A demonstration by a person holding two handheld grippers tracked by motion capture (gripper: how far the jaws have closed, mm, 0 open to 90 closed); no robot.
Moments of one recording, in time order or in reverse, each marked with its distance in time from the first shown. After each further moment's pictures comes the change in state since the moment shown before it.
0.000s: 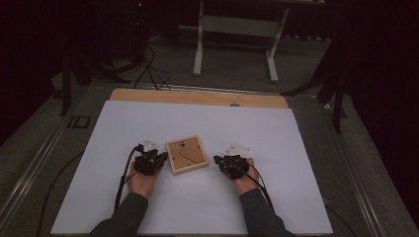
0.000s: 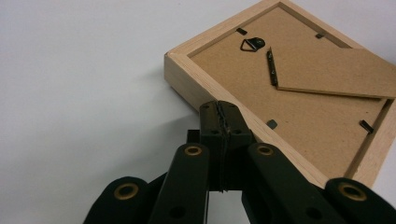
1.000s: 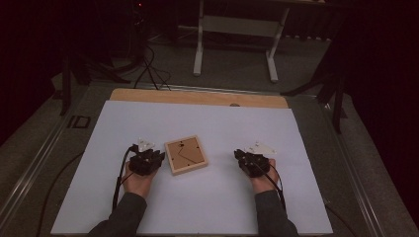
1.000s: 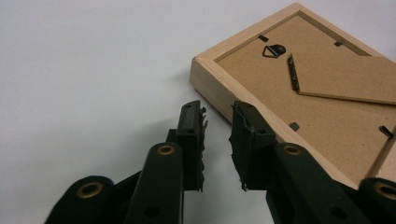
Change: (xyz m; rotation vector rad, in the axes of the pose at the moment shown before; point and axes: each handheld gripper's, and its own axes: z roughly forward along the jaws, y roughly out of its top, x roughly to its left) left arm 0.010 -0.002 -0.008 -0.019 0.053 -0.024; right arm -0.038 -0.014 -0.040 -0.078 -0.160 0.094
